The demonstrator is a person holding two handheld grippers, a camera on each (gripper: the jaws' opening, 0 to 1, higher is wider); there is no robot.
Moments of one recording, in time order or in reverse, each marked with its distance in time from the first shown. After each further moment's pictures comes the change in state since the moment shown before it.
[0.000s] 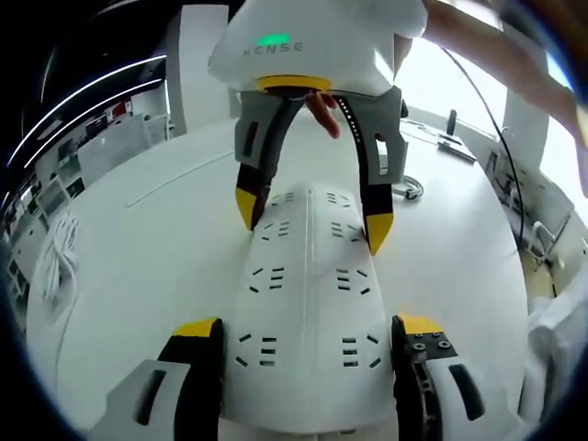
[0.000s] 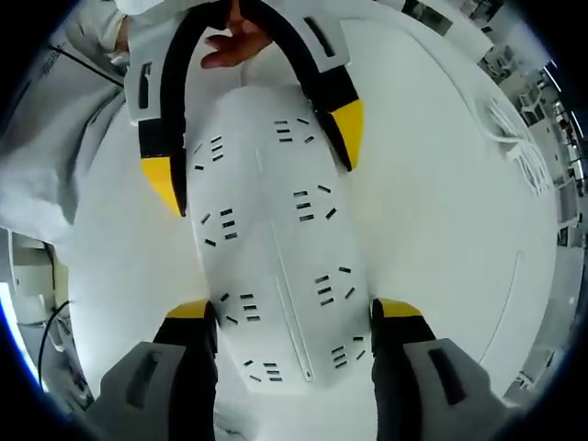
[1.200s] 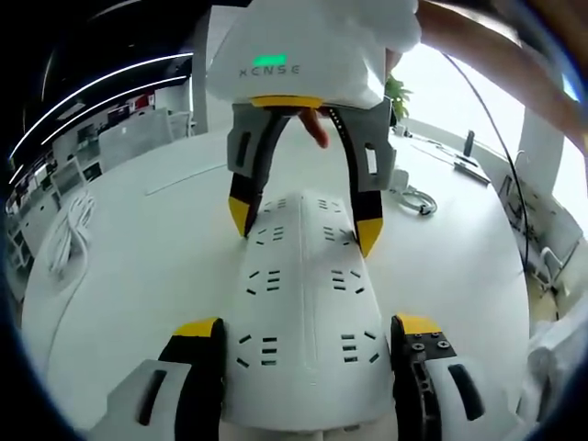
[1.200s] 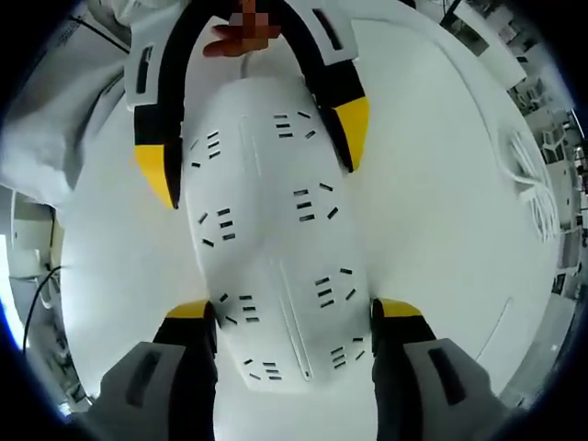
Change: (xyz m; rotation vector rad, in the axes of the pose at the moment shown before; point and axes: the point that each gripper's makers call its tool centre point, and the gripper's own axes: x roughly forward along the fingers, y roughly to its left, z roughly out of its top) left arm -0.008 0.009 -0.004 -0.099 -0.059 0.051; right arm 0.004 -0.015 0.014 -0.171 0.050 0.034
